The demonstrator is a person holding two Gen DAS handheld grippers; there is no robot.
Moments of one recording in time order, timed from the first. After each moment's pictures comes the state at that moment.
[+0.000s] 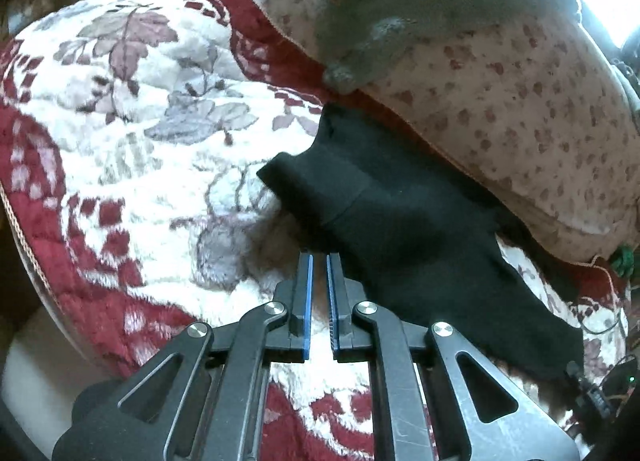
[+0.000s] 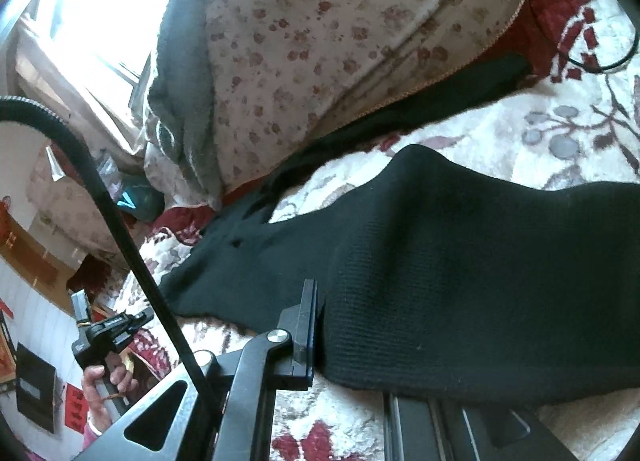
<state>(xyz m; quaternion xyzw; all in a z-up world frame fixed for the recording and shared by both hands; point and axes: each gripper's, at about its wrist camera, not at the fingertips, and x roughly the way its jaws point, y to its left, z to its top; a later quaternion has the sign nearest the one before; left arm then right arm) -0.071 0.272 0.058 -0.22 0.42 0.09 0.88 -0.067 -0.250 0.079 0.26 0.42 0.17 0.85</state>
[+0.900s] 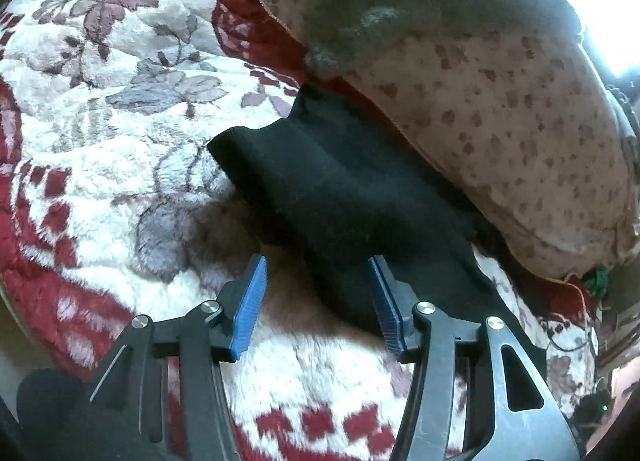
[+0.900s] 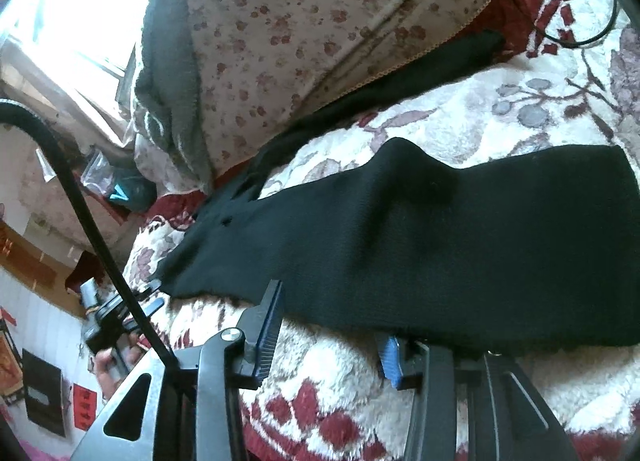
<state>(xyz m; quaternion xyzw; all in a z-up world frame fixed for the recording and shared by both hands) -0.046 0.261 0.040 -0.28 0.42 0.06 0.86 -0.088 -0.265 0.082 0.27 0.46 0.17 0.83</state>
